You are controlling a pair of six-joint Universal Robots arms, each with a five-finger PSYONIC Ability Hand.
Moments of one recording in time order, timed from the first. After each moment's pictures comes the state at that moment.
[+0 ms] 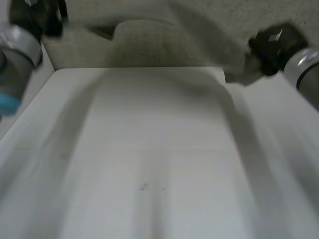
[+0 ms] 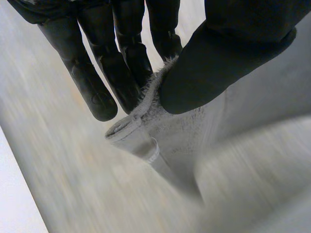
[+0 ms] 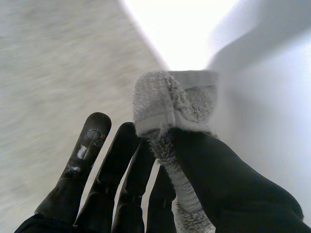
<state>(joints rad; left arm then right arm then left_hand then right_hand) 4.49 -1.96 -1.08 3.35 -1.47 3.28 1.84 -1.20 1.06 0.20 1.44 2.52 1.19 1.22 1.22 1.22 1.04 0.96 1.17 1.19 1.20 0.99</state>
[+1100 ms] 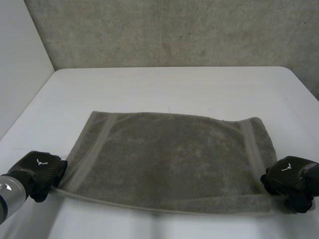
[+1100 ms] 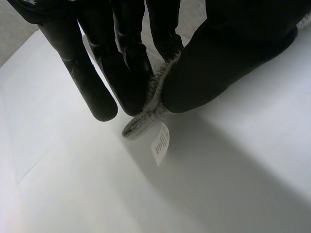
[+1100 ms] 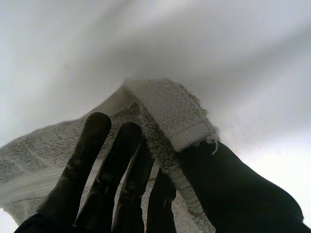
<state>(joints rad) 4.70 -1.52 -2.07 2.95 -1.37 3.87 1.54 -1.44 1.79 0.67 1.25 2.08 1.19 1.22 1.22 1.22 1.04 0.96 1.17 1.19 1.20 0.99</state>
